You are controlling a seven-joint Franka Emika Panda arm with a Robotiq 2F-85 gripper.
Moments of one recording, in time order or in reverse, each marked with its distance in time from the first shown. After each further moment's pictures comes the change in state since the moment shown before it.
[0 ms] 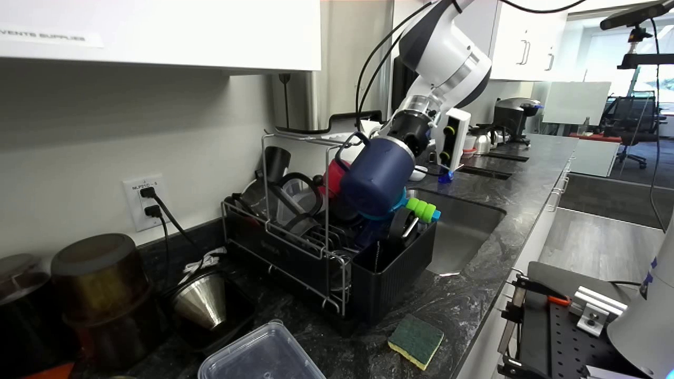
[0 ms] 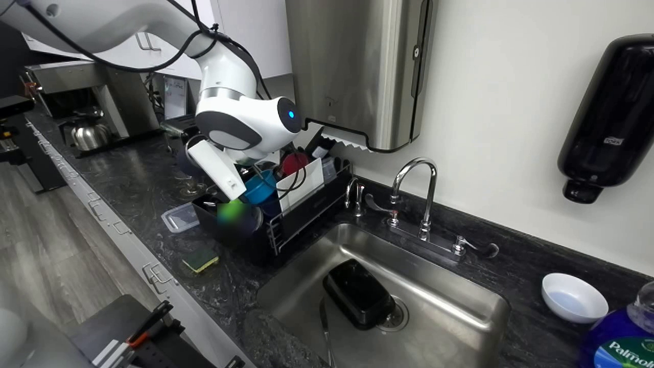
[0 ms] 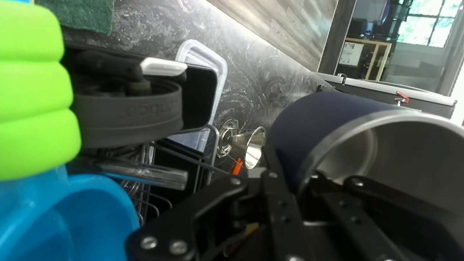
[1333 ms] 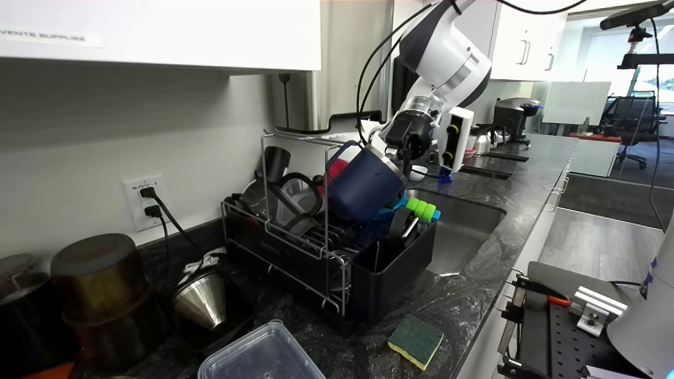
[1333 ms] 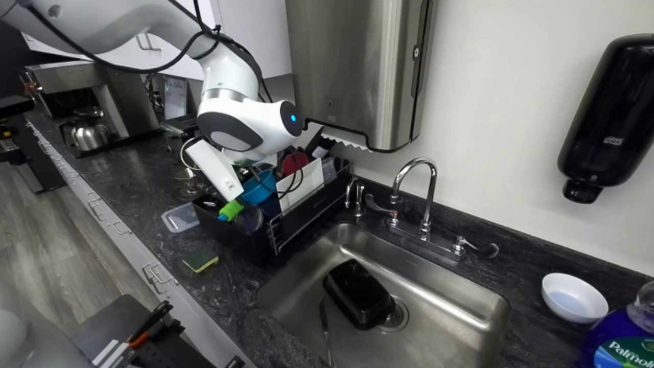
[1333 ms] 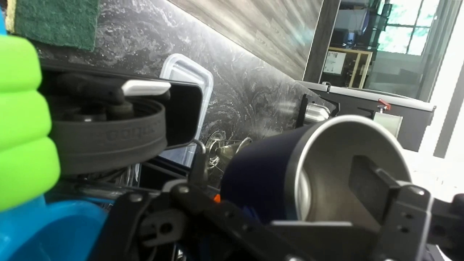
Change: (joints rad) arm -0.007 0.005 -0.003 0.001 -0.001 -0.062 -0.001
